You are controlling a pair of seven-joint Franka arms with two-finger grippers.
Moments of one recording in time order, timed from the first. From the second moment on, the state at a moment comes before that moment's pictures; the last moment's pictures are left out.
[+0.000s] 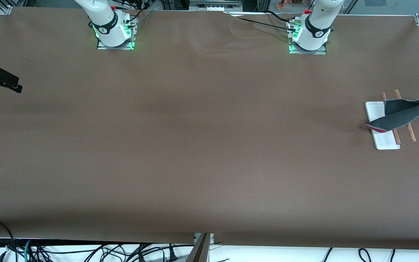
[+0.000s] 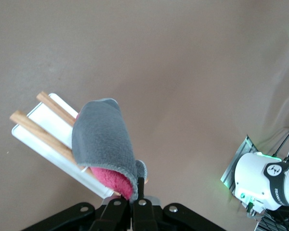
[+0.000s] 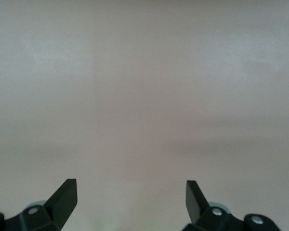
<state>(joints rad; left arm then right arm) 0.93 0.46 -0.33 -1.41 -0.07 1.40 1.37 -0.06 0.08 0.01 -1.47 -0.05 1.50 -0.05</state>
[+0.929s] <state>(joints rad) 0.93 0.60 -0.20 -1.31 -0.07 1.41 1.56 -0.04 0.09 0.00 -1.49 -0.04 1.49 -0.06</state>
